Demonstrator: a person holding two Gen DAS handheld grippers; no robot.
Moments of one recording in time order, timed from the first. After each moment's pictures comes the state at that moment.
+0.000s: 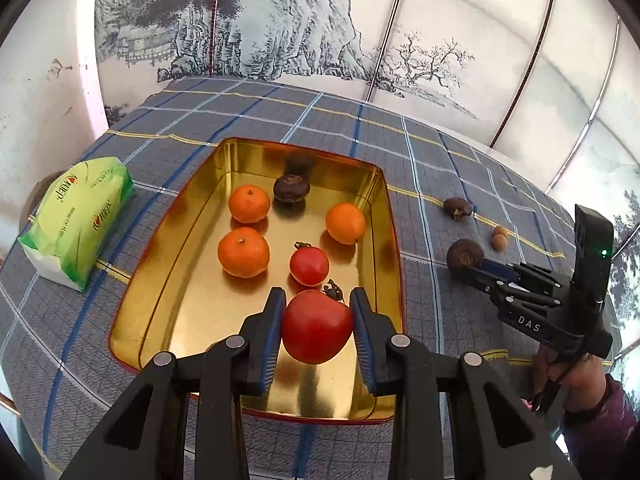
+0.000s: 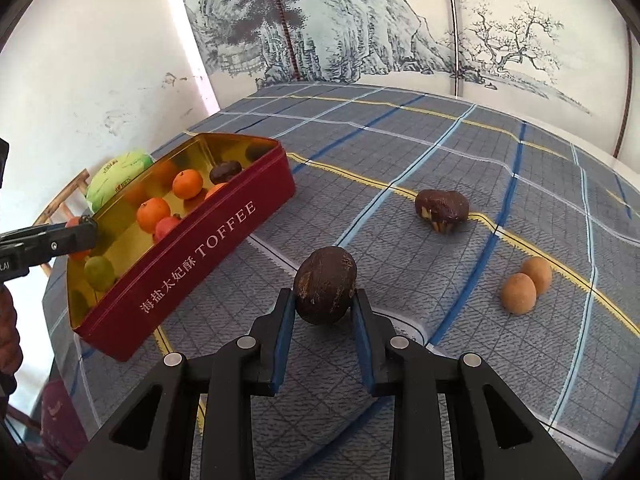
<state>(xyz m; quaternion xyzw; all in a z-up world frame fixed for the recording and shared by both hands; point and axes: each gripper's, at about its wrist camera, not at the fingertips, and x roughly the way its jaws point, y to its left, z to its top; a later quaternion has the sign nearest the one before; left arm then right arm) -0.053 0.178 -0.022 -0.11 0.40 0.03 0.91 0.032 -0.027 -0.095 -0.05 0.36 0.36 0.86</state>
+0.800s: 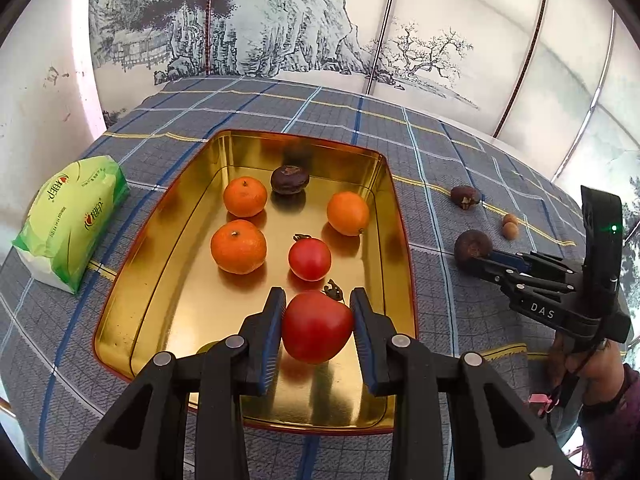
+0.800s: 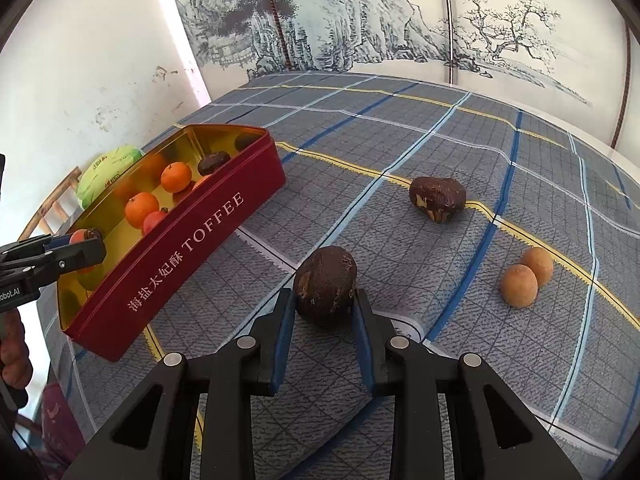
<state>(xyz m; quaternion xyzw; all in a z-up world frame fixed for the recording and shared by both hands) -0.047 0.175 -0.034 -0.09 0.40 0.03 0.91 0.040 -0.025 -0.101 -0.05 0.38 0.35 0.86</state>
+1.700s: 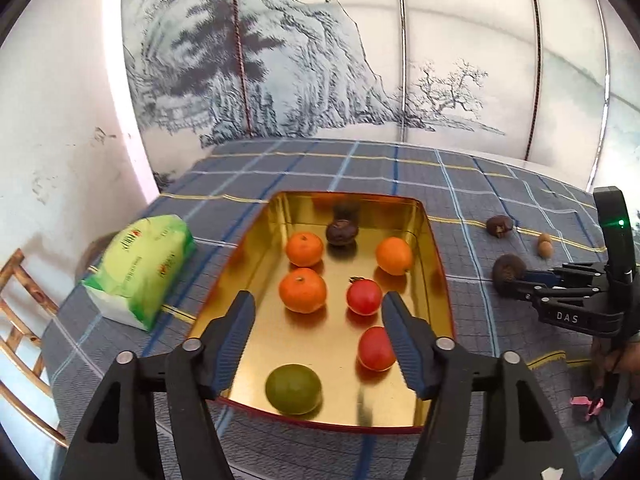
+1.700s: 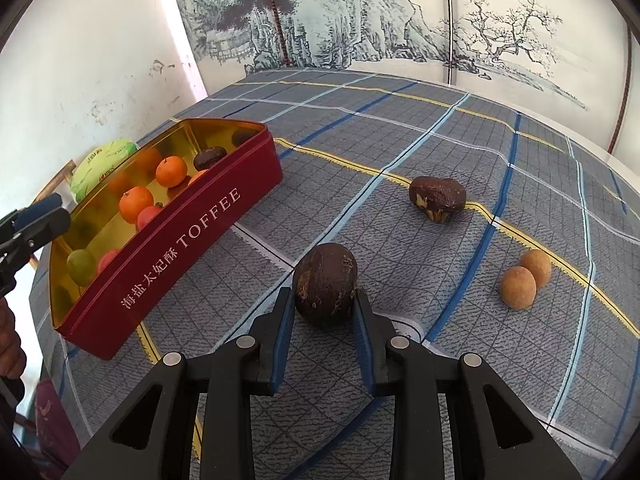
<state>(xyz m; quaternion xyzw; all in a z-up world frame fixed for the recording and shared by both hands) -0.077 0.173 -0.016 -0.01 0.30 0.13 0.94 0.042 -0.023 -0.103 -0.06 0.38 0.34 0.86</state>
